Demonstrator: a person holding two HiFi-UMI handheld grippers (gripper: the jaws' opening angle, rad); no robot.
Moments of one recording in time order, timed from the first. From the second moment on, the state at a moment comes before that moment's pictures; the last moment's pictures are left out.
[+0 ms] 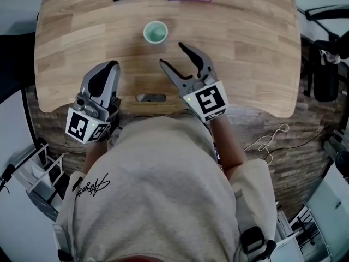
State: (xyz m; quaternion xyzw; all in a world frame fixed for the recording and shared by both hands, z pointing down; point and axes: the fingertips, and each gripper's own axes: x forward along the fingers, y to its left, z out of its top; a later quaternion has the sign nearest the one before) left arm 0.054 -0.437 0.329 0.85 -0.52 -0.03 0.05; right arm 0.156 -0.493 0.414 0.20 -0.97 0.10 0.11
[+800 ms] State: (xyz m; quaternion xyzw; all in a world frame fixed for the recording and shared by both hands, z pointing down) left arm 0.027 -0.414 0.337 0.82 -0.57 -0.01 0.06; right arm 0.132 -0.513 0.476 0.20 -0.96 0.09 0.16
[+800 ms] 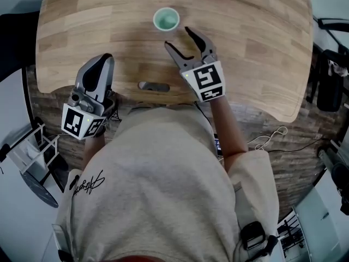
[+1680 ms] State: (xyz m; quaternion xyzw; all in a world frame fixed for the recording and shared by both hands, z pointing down) left arm -0.004 -0.403 0.341 0.80 -0.60 0.00 0.06; right arm 0.107 -0.536 0.521 0.23 -0.95 0.09 0.21
